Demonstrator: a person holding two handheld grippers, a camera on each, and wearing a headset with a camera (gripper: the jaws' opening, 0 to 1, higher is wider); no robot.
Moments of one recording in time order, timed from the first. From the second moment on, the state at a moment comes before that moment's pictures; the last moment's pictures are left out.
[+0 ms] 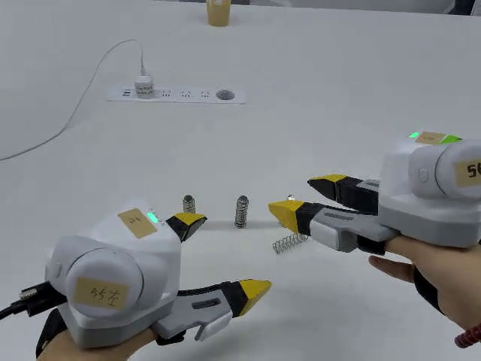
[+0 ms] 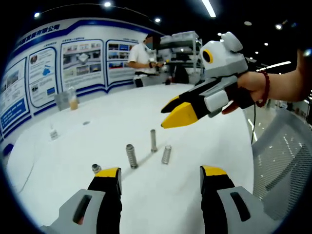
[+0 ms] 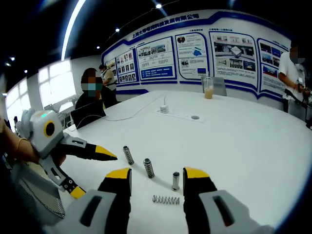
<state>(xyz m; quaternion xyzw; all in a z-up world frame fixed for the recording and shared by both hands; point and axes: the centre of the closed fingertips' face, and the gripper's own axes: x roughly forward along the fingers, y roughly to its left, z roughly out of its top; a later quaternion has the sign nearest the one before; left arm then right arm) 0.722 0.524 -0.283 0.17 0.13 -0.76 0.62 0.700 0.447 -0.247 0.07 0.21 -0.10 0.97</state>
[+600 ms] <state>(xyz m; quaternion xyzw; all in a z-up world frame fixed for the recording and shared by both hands) 0.714 0.500 -0.297 0.20 0.12 -0.77 0.60 0.663 0.458 -0.245 0.09 0.18 -0.09 0.97</state>
